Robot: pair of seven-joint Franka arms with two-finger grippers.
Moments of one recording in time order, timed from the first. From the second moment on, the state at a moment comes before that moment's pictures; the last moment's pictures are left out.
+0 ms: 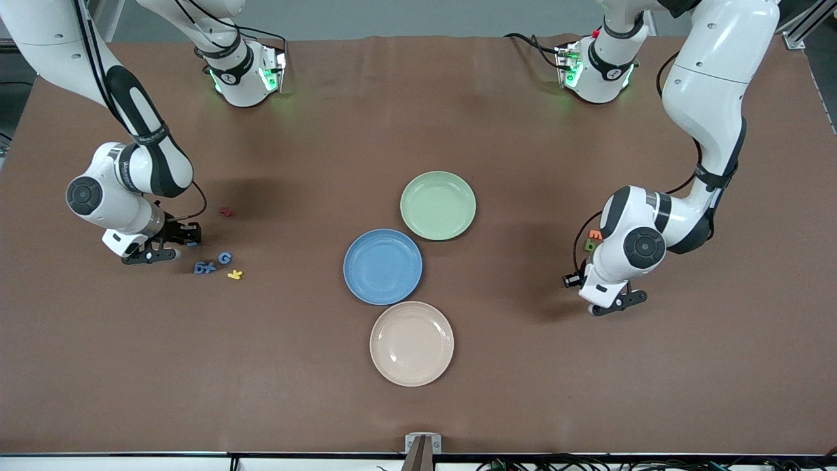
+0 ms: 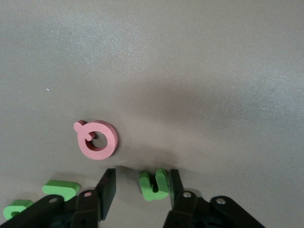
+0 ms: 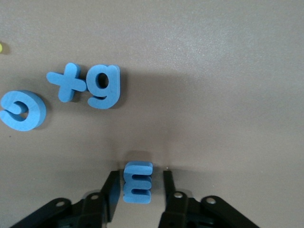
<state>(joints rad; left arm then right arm) -0.07 0.63 -0.18 -1.84 0.17 2.37 -0.63 -0.14 0.38 -0.04 -2.30 -0.03 2.58 -0.27</state>
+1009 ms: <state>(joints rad) -0.07 0.63 -0.18 -1.83 0.17 2.38 -0.63 -0.06 0.30 -0.03 -2.27 -0.03 2.45 -0.22</state>
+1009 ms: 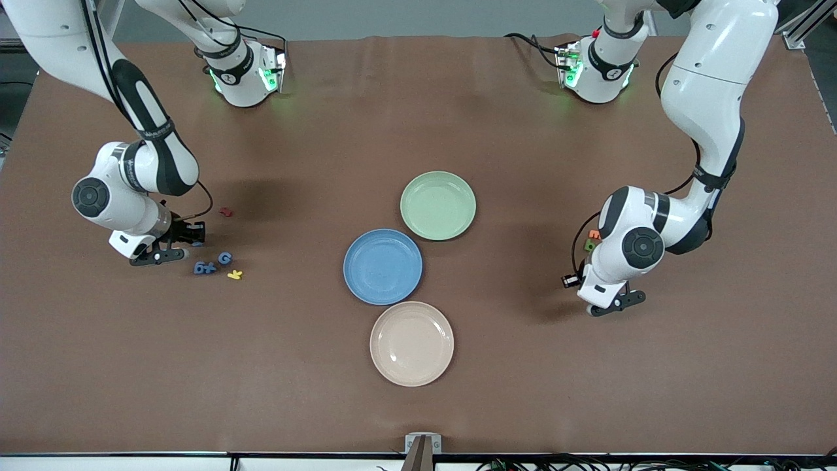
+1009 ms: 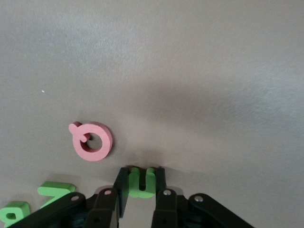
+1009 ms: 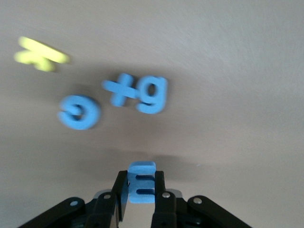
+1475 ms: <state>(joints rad) -0.11 0.57 -0.23 -1.81 0.17 2.34 -0.69 0.22 0.20 -0.02 -2.14 -0.02 2.21 0.21</state>
